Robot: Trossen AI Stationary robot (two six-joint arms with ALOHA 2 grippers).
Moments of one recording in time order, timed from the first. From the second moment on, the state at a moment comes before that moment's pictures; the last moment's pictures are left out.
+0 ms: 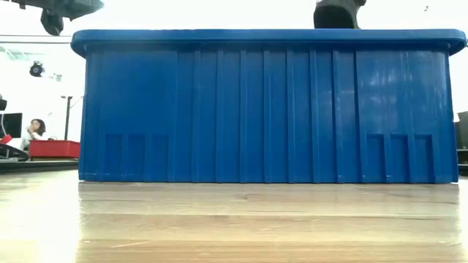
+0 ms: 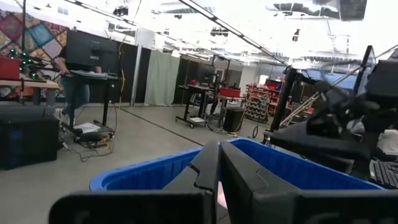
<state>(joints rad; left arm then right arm) 0.10 0.20 0.56 -0.17 -0.59 -0.07 -0.07 1.38 1.59 -1.43 0.91 0.17</state>
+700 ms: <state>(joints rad) 0.10 0.20 0.56 -0.17 -0.61 -0.07 -0.34 1.45 1.29 -0.82 0.72 -0.49</state>
